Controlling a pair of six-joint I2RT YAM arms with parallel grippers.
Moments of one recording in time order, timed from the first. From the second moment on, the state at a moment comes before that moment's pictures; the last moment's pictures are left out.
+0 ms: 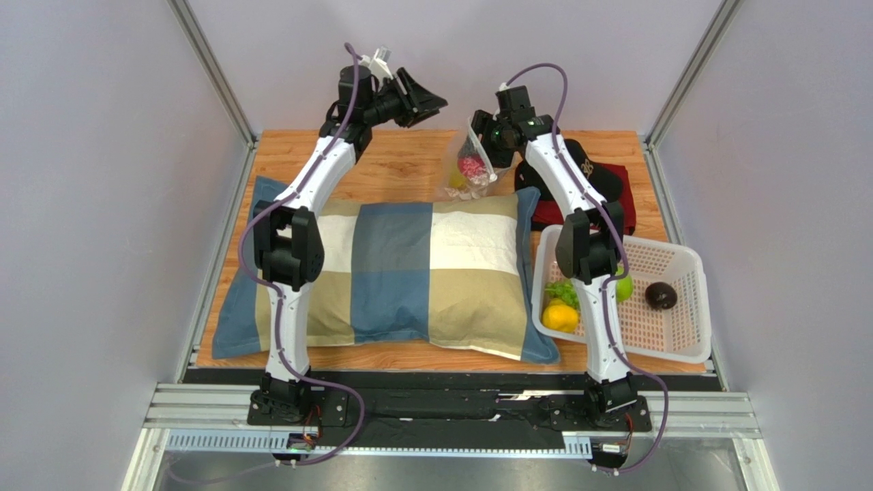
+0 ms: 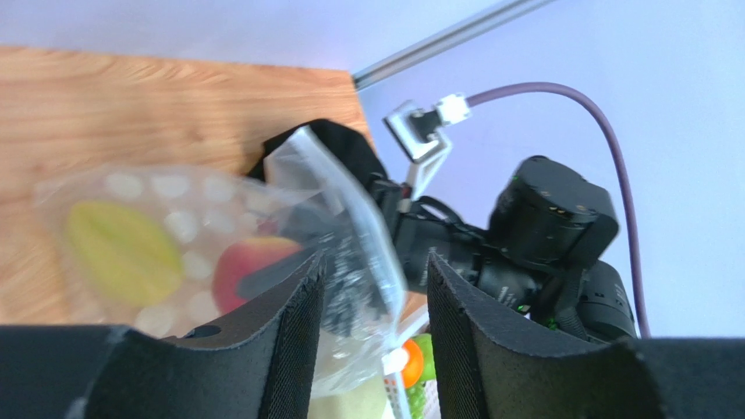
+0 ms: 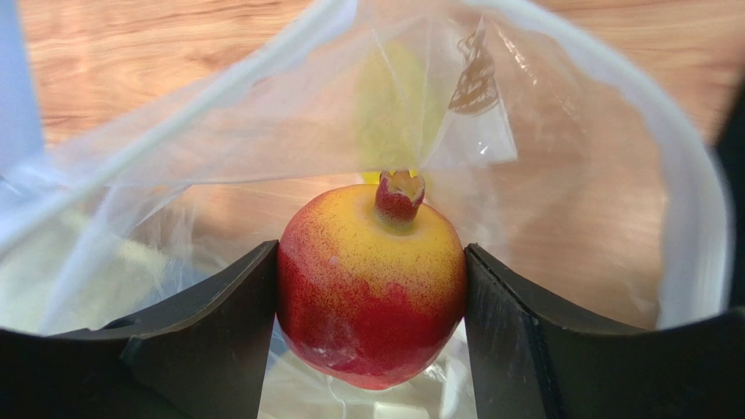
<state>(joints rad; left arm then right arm) -0.27 2.22 2.09 -0.01 0.63 -0.91 0.31 2.41 2.39 -0.75 -0.22 0.55</state>
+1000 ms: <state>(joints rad) -0.39 2.27 2.22 -0.33 0.50 -0.75 0.34 2.33 2.37 -0.84 -0.21 0.59</state>
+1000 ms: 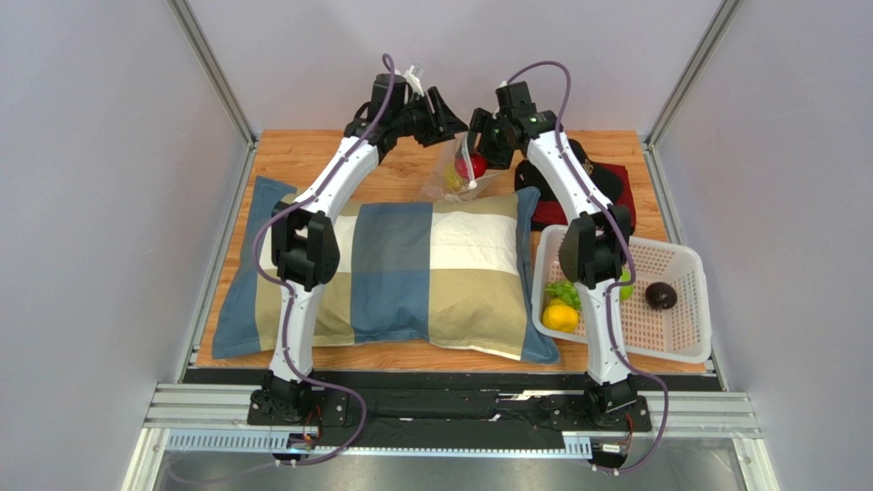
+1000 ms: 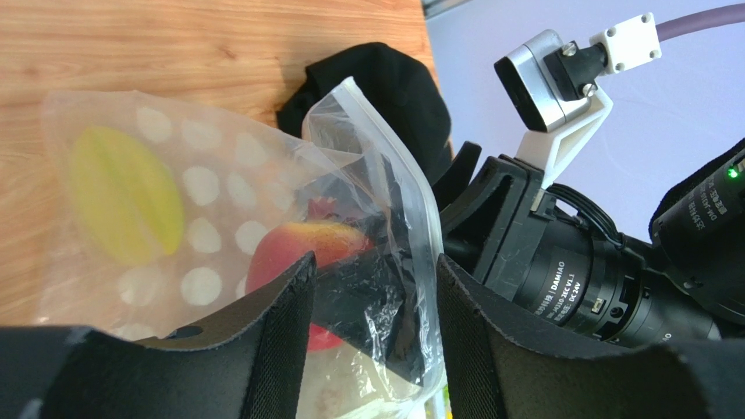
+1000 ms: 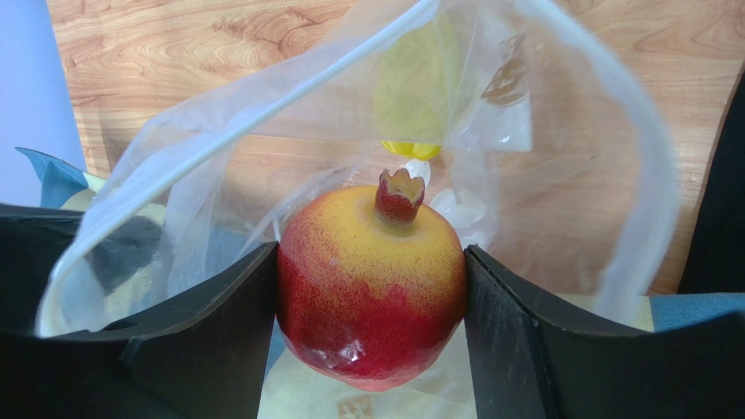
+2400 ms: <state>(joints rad) -0.37 2.27 2.11 -0.16 0.61 -0.90 0.29 1.77 1.90 -1.17 0.12 0.50</state>
